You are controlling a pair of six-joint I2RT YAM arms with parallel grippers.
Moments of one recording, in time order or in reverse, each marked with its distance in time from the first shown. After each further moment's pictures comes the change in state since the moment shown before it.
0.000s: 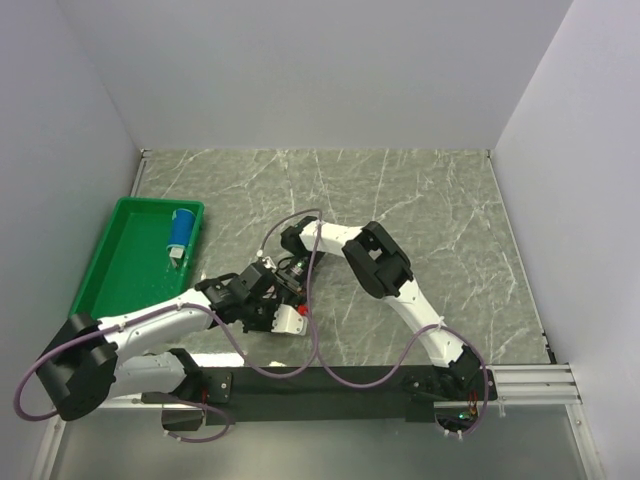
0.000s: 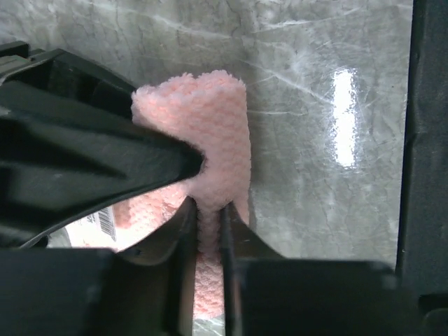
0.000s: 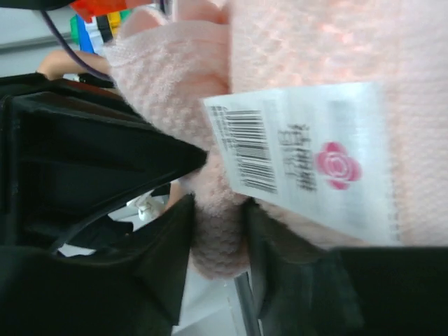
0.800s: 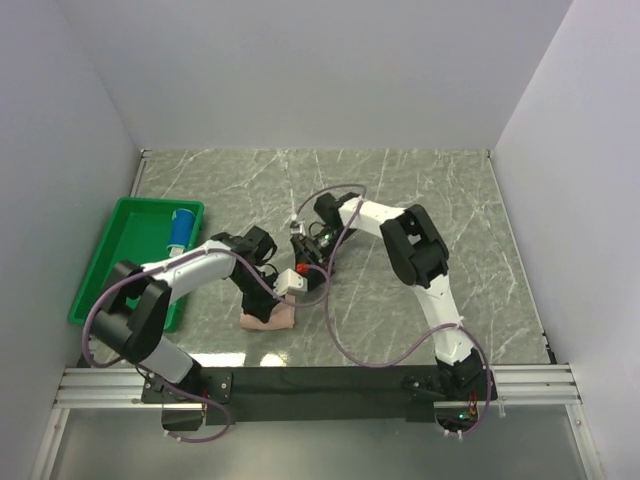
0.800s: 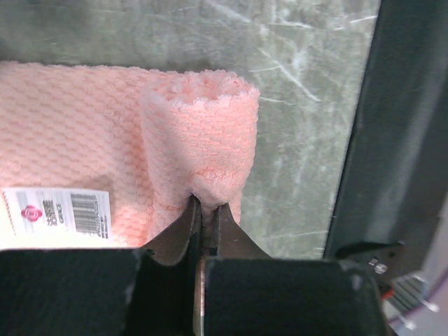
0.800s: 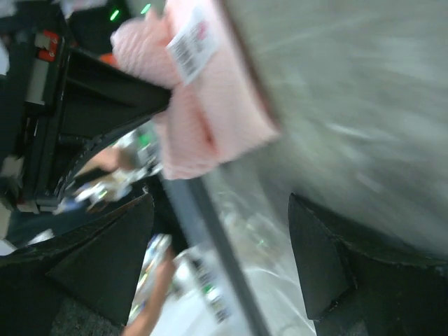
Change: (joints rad) left arm 0.252 0.363 0.303 -0.336 0.270 -0.021; right arm -0.198 -0.236 -0.219 0.274 0.134 0.288
